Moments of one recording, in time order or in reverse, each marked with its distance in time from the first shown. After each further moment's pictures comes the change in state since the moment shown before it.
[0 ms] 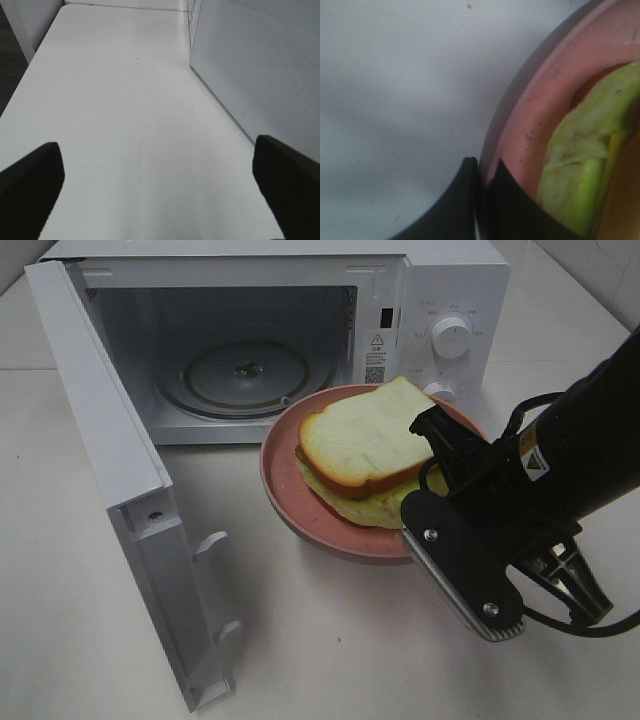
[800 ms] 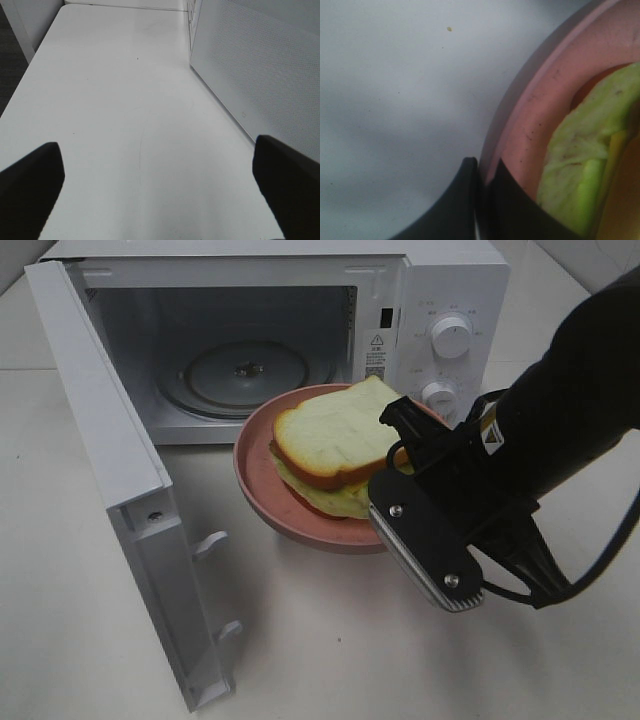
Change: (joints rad) left arm 0.000 0.000 0.000 0.000 0.000 0.000; right arm -0.008 0.092 -0.091 0.115 0.002 -0.114
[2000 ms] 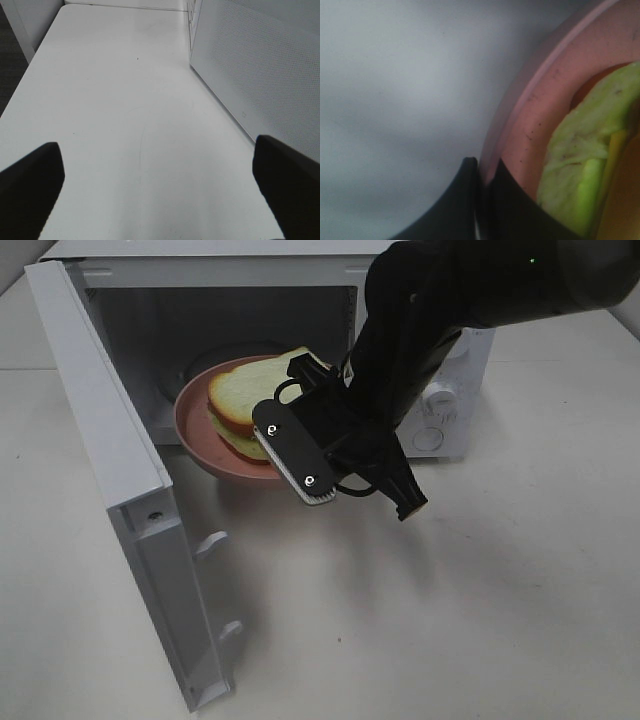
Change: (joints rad) left arm 0.000 0.000 0.000 0.000 0.000 0.000; right arm 0.000 0.380 -0.442 0.009 0.065 -0.003
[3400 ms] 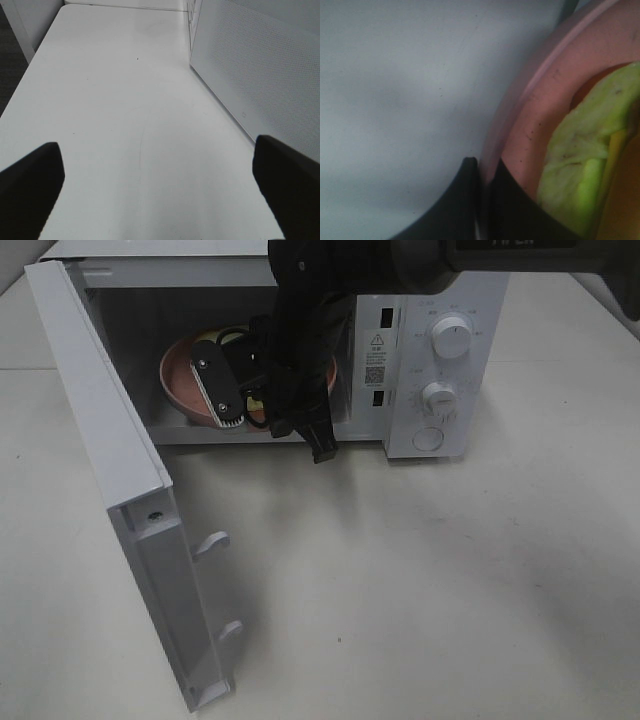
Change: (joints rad) left arm 0.000 0.000 0.000 0.000 0.000 0.000; right arm -0.001 0.332 -0.543 -0.068 0.197 0.219
